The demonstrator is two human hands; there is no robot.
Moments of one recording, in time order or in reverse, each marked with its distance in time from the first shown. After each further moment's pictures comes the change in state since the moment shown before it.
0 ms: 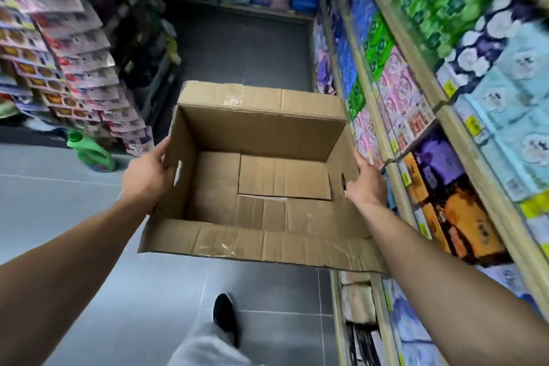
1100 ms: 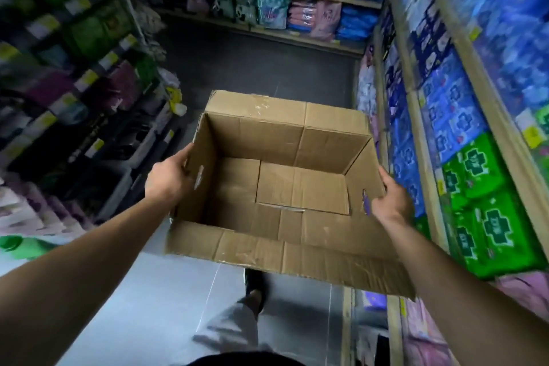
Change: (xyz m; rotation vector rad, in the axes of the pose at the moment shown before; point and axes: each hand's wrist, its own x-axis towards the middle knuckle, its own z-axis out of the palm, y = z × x) left_hand 0.679 0.170 0.156 -0.096 -0.015 -0.171; right_hand 0.720 -0.241 0.103 0.032 -0.092 -0.023
